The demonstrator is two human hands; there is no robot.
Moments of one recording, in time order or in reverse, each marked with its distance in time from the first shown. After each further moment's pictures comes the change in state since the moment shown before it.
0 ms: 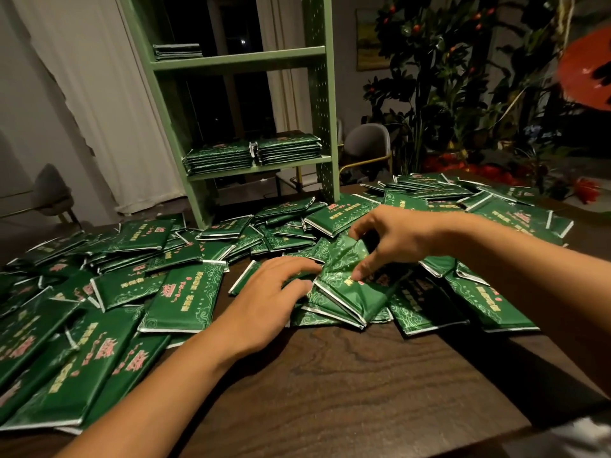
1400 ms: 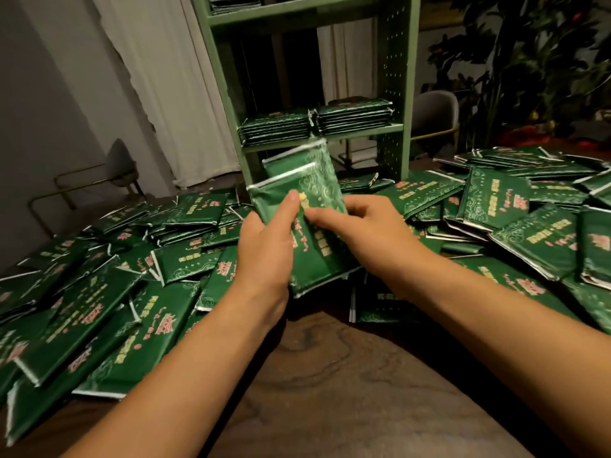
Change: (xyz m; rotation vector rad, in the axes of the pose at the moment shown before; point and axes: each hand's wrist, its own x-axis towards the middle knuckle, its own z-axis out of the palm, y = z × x) left_hand 0.010 -0.004 -0.036 -0.903 0.692 -0.375; right_hand 0.051 -0.083 0.097 0.865 0.338 -0.278
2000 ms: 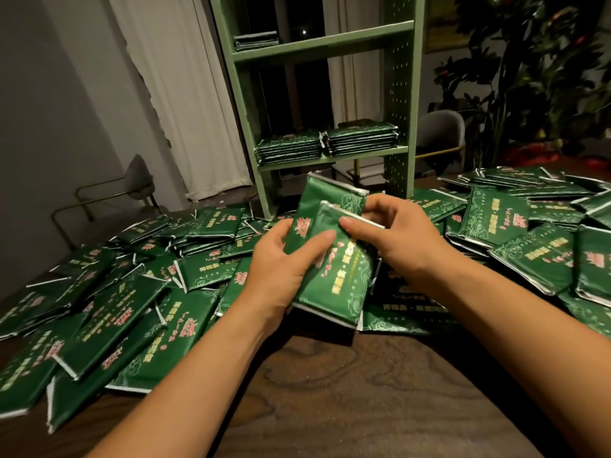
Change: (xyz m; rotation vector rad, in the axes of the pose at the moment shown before) left_hand -0.006 0.001 -0.017 0.166 -0.233 0.069; right_hand 0.009 0.003 -0.031 0.045 0.026 -0.080
